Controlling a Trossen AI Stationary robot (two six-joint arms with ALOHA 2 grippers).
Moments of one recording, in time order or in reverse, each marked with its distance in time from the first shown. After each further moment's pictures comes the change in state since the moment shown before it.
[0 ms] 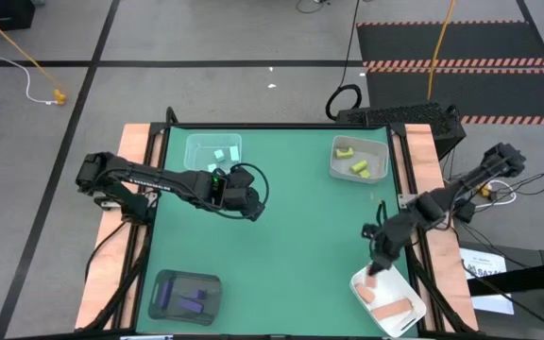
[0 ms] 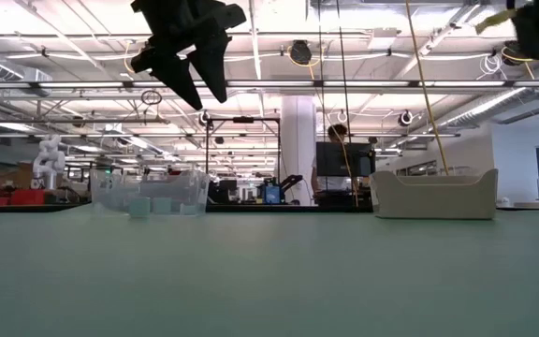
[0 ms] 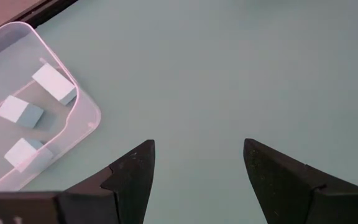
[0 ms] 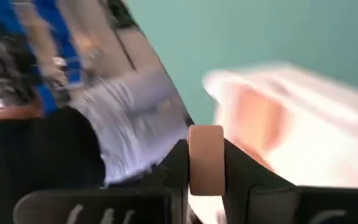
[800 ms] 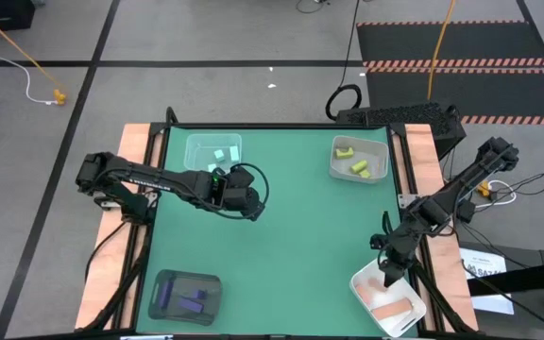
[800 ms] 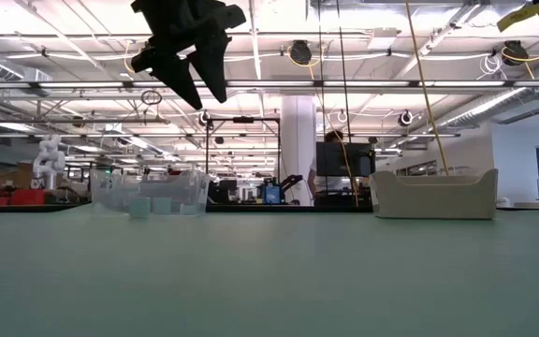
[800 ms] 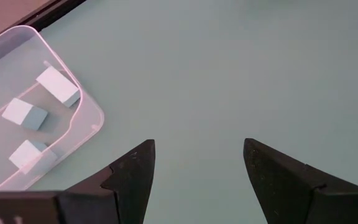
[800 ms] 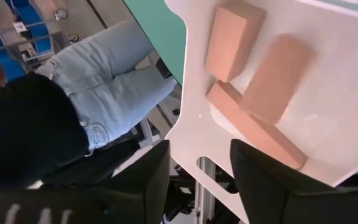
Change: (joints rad) left arm 0.000 0.000 0.000 -0.002 -0.013 0.006; right arm 0.165 0.003 0.000 -0.109 -0.109 0.166
